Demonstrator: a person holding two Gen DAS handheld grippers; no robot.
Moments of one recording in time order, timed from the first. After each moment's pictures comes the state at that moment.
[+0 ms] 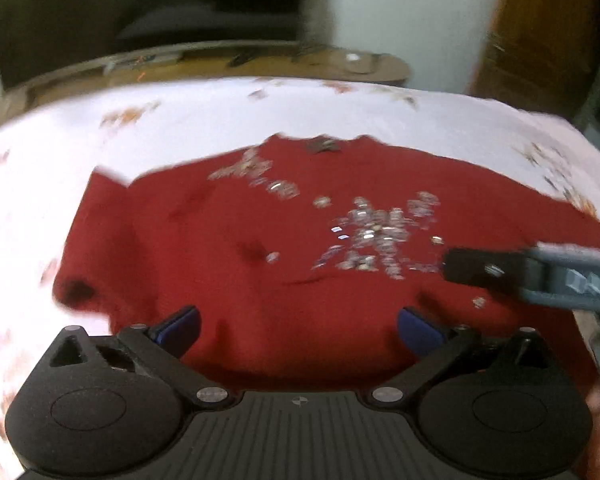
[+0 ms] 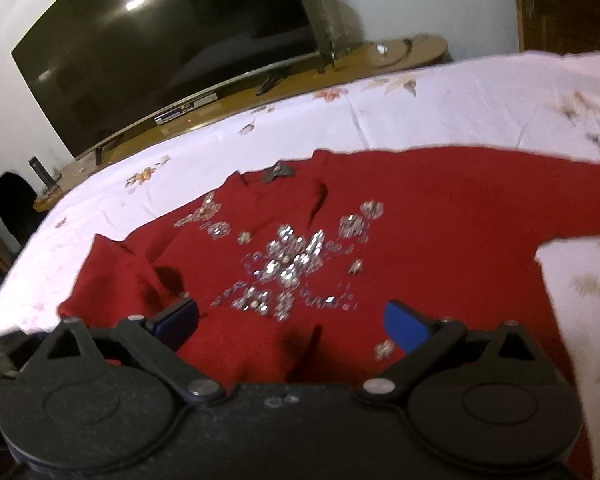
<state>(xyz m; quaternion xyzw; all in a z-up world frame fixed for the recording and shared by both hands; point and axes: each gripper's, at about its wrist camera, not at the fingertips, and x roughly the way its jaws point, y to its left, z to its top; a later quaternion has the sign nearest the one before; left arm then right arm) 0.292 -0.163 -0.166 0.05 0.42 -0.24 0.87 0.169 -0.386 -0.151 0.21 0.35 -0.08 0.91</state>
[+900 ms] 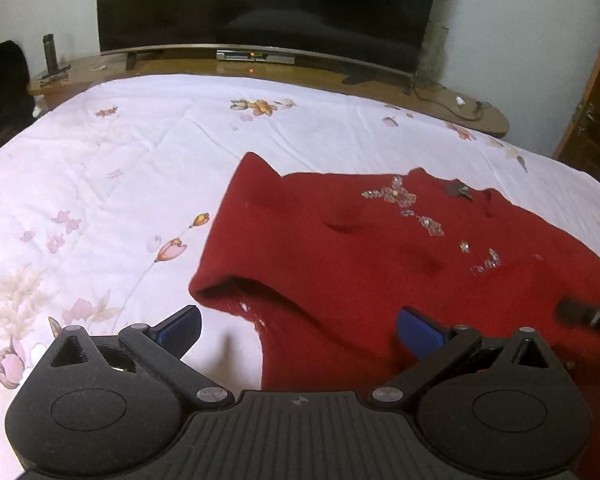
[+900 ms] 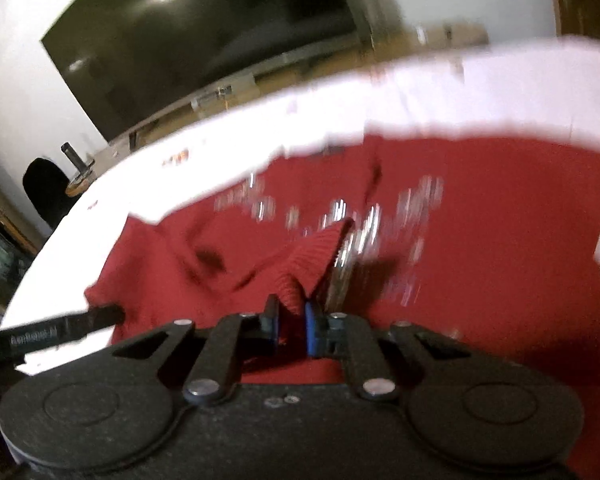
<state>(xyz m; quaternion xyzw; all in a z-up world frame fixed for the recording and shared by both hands) 0.329 -0.089 -0.181 -0.01 0.40 -0.12 0.91 0.186 -0.367 -0.156 0.19 0.34 -0.03 0.92</state>
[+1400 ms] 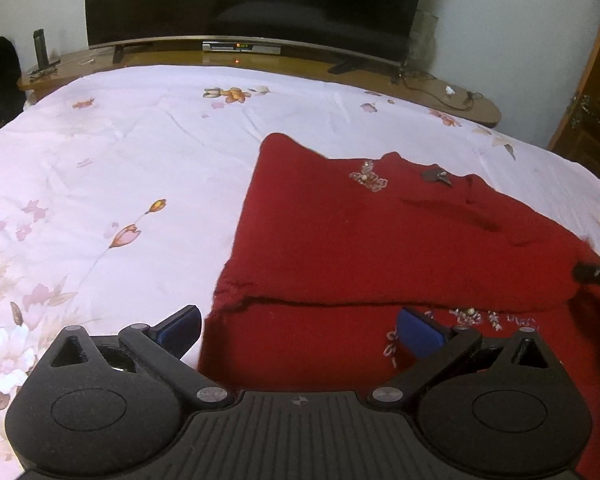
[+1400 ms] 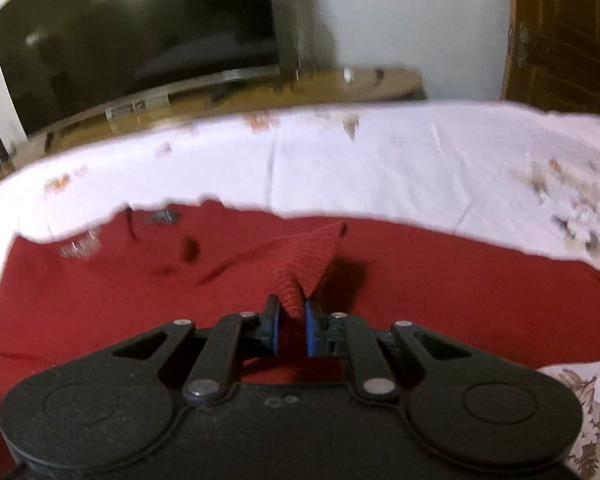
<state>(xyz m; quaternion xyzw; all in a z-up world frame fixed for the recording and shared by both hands) 0.322 -0.125 -0.188 -0.01 0.41 -0.13 0.90 0.216 -0.483 -0.168 0.11 0.37 -0.13 0.91</state>
